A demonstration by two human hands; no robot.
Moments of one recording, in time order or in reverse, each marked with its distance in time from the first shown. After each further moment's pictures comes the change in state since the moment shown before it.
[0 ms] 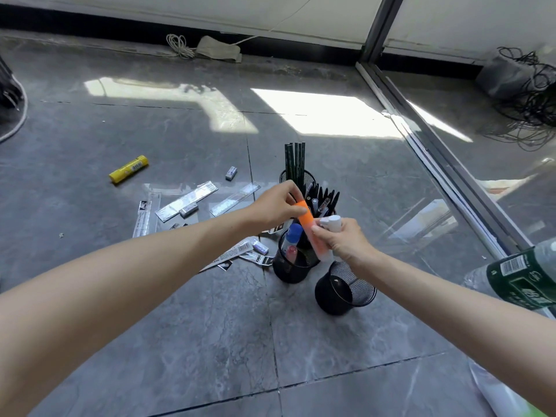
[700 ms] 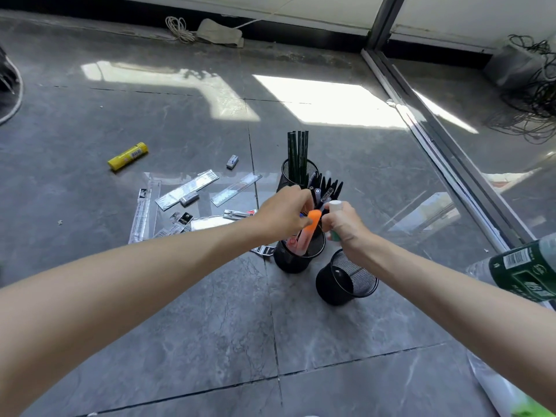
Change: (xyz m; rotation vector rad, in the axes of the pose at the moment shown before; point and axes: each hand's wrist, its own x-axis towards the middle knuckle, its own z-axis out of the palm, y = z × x) left_hand -0.005 -0.010 0.023 0.516 0.039 0.198; right_hand 0.016 -0.005 0.009 -0.025 0.119 0.190
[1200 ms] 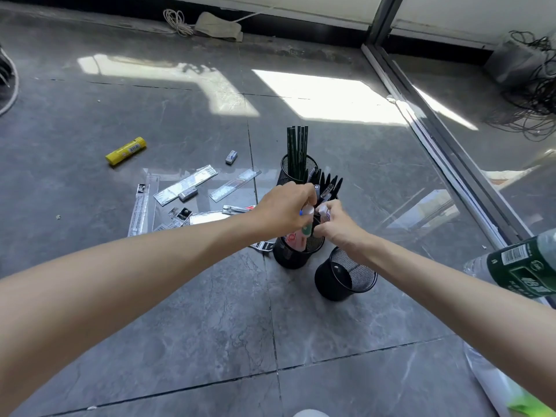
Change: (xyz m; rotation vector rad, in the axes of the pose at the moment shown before) left_hand -0.003 0.001 0.000 0.048 0.056 0.115; right_hand 0.000 0.014 -0.005 -0.246 -0.217 -0.109
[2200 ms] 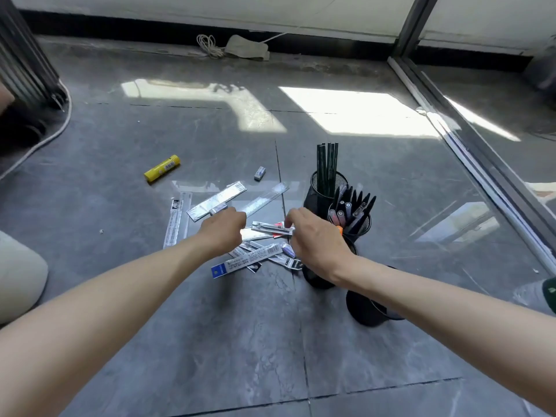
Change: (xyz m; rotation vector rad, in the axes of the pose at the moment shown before) left_hand -0.064 -0.129 -0.034 0.330 -0.227 -0.527; right_hand 0.003 -0.047 0.074 -0.834 0.142 -0.624
